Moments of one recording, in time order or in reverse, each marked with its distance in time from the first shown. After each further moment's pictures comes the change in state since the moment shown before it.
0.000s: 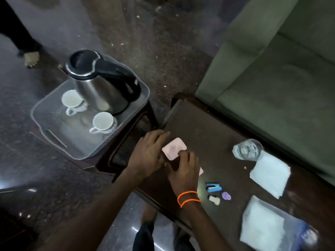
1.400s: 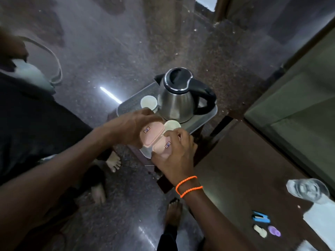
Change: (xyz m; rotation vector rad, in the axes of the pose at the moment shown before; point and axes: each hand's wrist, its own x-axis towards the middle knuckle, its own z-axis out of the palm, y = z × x) left_hand -0.055 -0.165 -0.229 0.132 -0.270 -0.071; right_hand 0.012 -0.240 0.029 0.193 -0.079 -0.342
